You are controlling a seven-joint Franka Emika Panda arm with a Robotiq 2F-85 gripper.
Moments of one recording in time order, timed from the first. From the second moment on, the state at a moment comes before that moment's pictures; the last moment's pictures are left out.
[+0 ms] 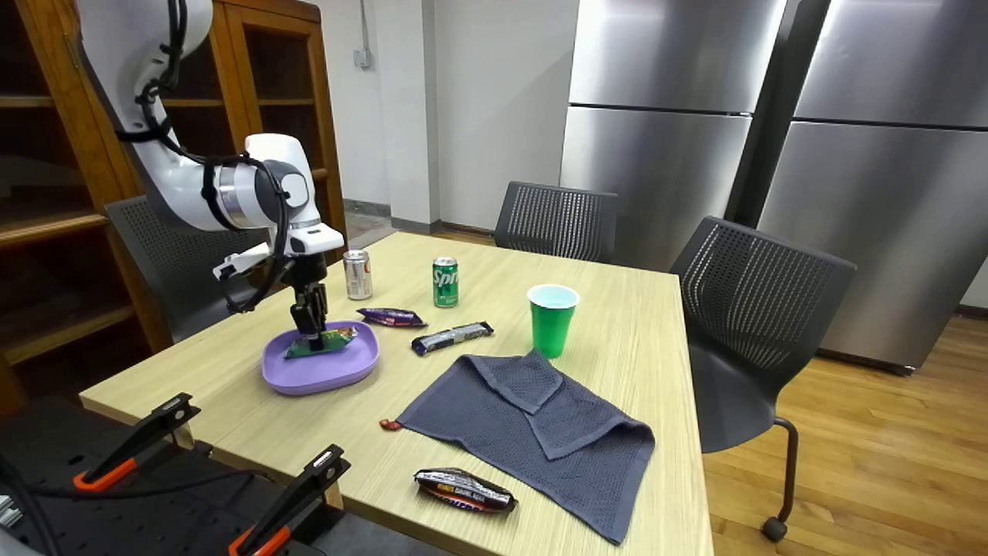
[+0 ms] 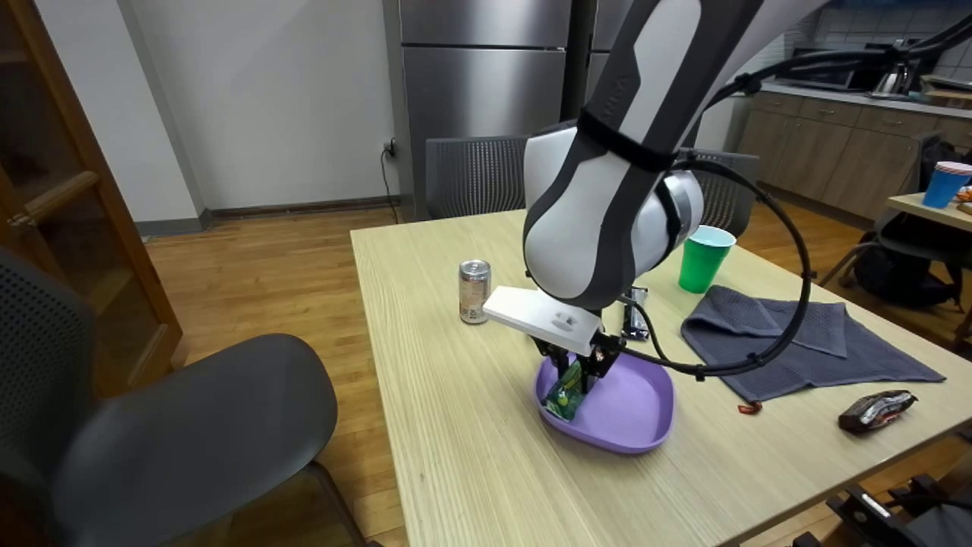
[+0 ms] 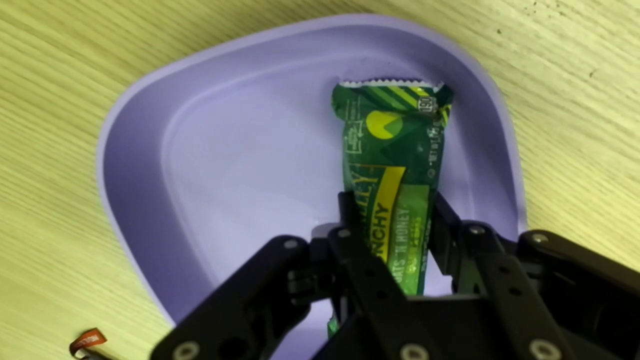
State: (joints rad) arm 0.55 0.74 -0.20 -2.12 0.04 2.72 1.35
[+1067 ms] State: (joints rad) arm 0.53 0.74 -0.18 -2.11 0.04 2.72 1.35
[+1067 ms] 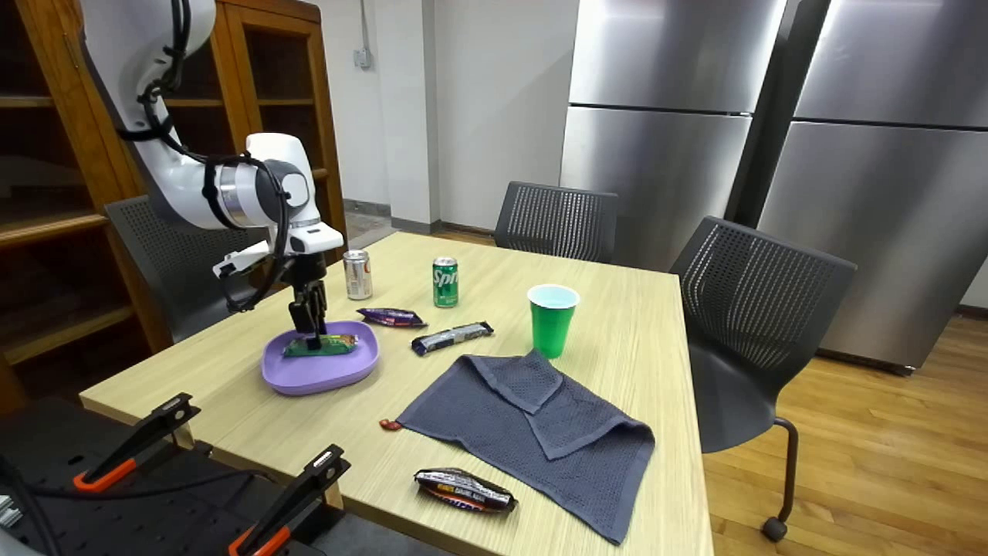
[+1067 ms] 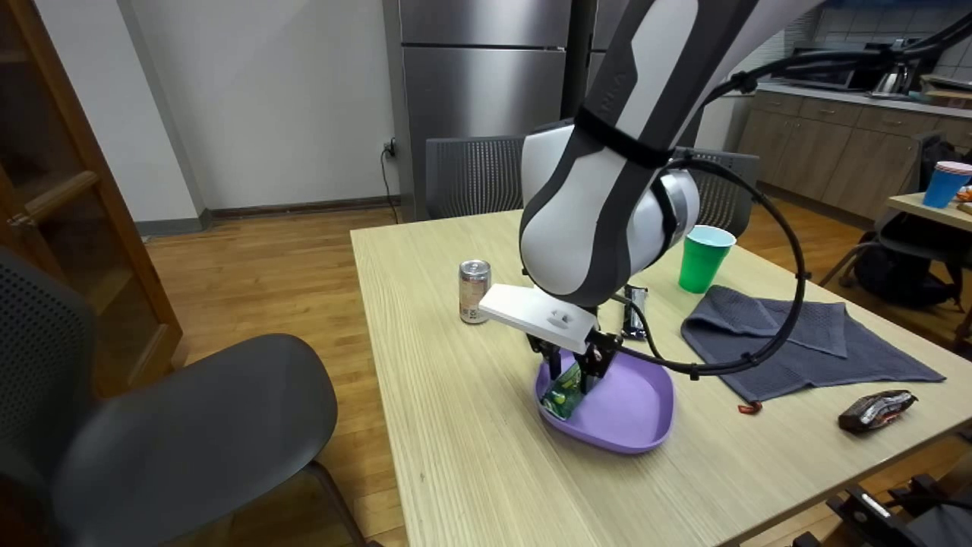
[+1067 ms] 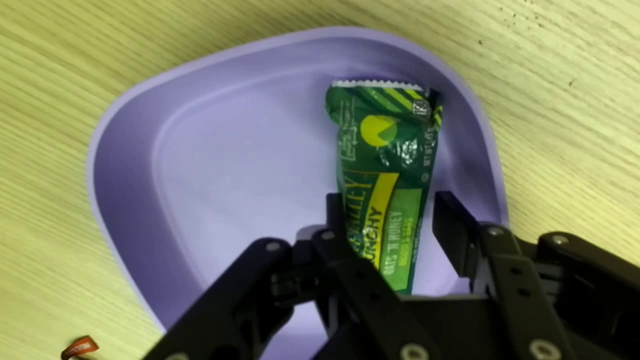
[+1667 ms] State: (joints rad) arm 0.52 0.73 -0.18 -2.12 0.04 2.72 1.35
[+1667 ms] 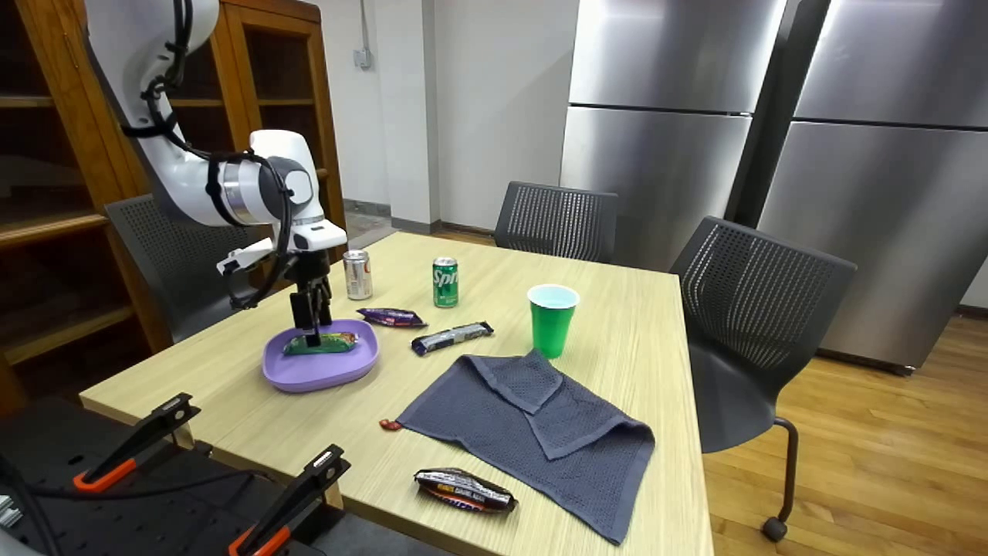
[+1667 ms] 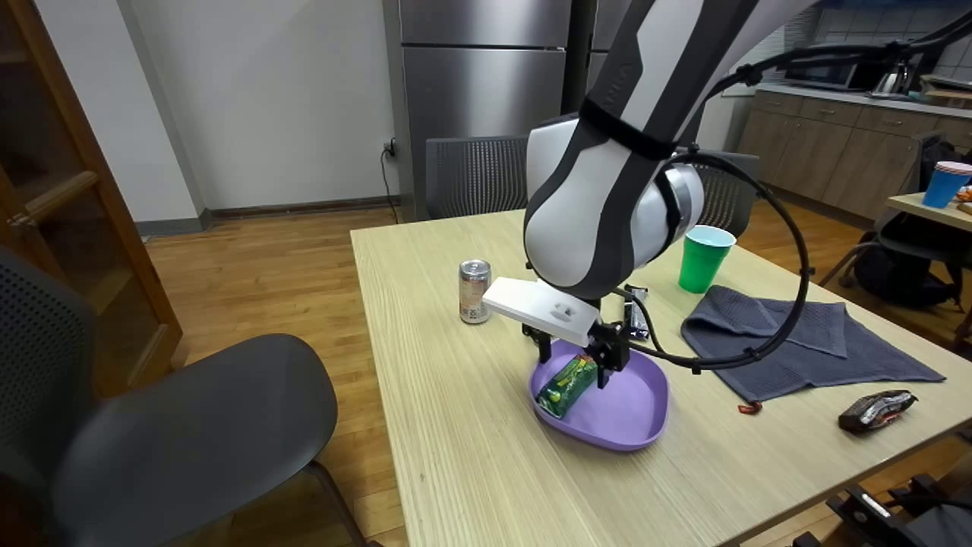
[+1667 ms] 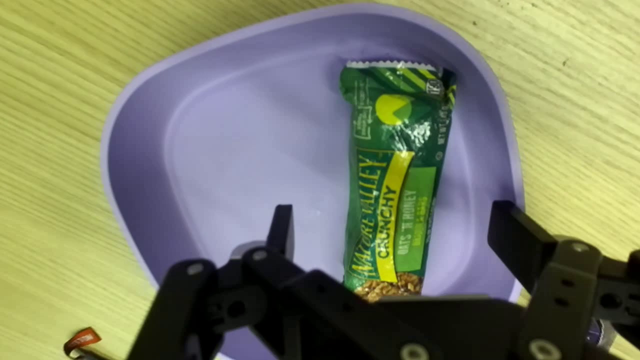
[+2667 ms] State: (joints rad) arm 0.48 0.45 -0.24 -2.42 0.00 2.79 1.35
